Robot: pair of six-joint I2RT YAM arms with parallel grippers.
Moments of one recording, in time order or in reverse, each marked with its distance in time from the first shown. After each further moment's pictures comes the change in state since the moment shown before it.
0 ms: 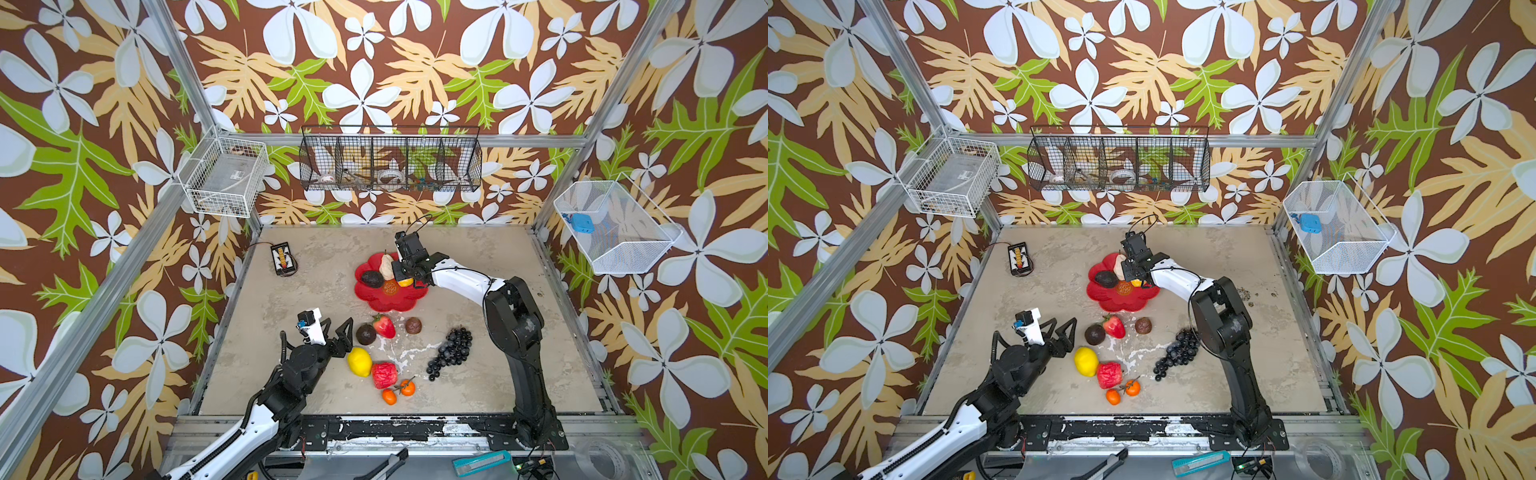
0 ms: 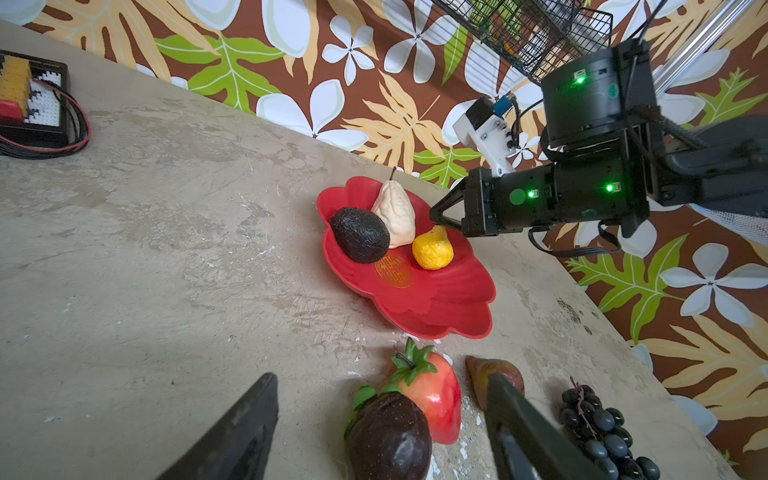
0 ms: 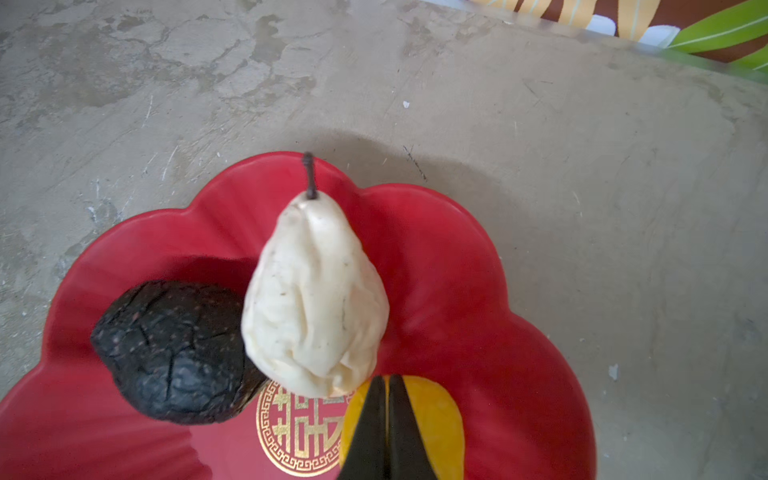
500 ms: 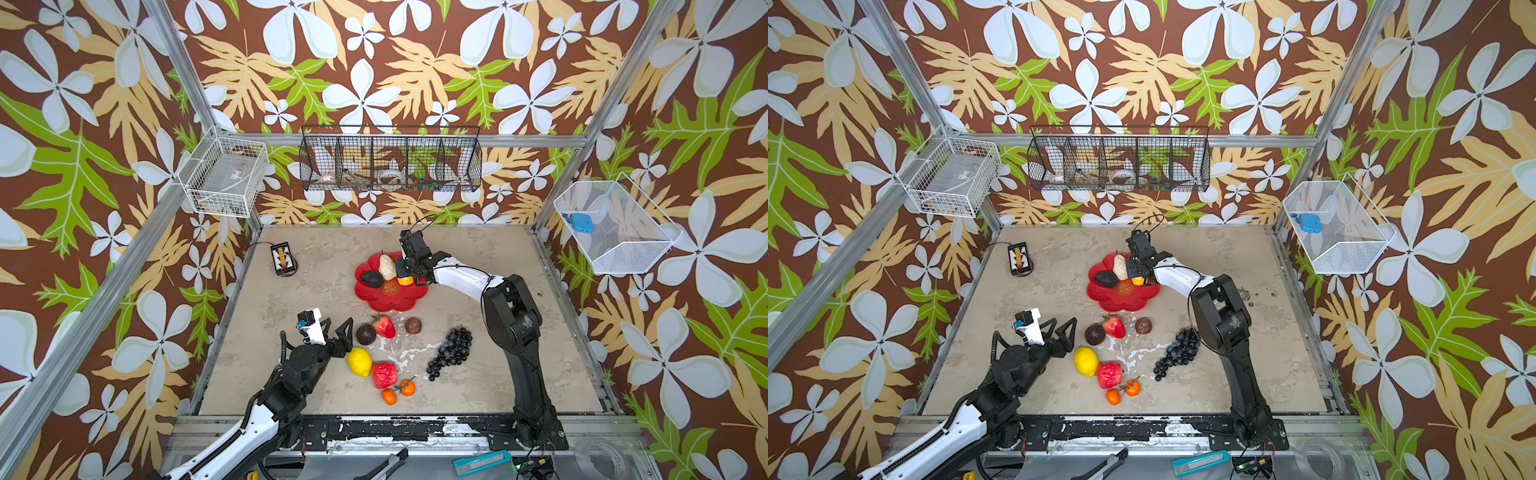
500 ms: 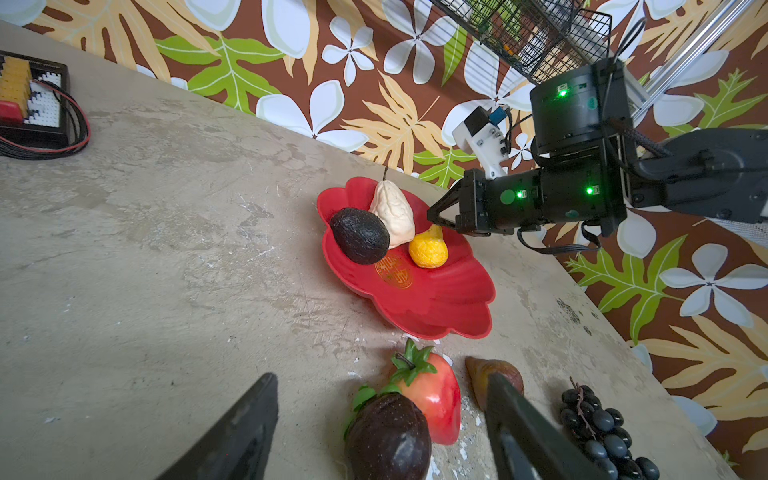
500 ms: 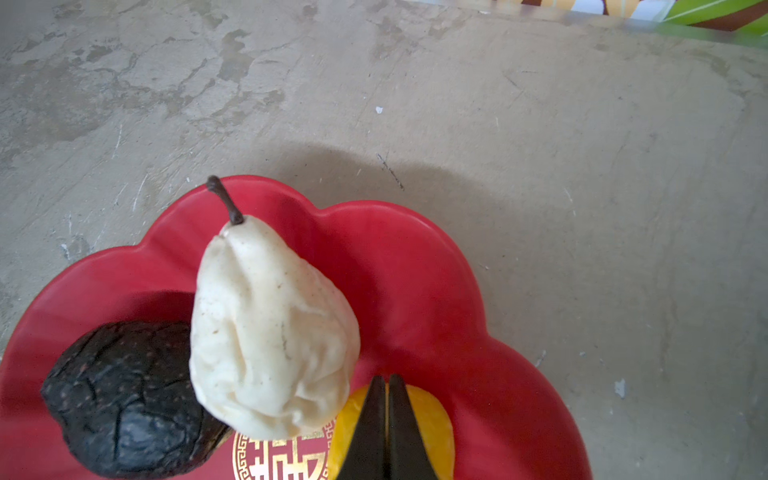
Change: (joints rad) left arm 0.000 -0.001 0.000 0.000 0.000 0.000; right arm -0.031 0.029 0.012 0.029 -0.020 0.046
